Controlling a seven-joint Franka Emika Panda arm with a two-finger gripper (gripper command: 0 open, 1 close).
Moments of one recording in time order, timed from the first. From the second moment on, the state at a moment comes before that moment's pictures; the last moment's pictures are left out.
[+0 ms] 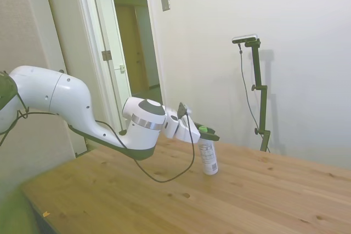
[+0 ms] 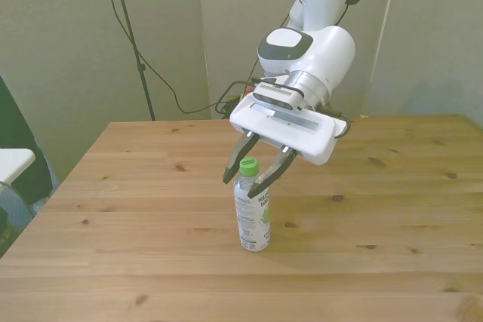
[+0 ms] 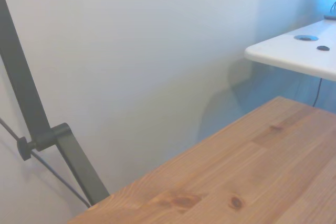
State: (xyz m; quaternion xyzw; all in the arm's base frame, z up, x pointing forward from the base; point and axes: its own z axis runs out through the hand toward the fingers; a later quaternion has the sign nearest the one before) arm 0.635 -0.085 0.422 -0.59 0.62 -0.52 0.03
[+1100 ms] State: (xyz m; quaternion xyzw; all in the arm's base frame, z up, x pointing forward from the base) arm 0.526 -0.105 0.527 -0.78 0.55 -0.29 0.06
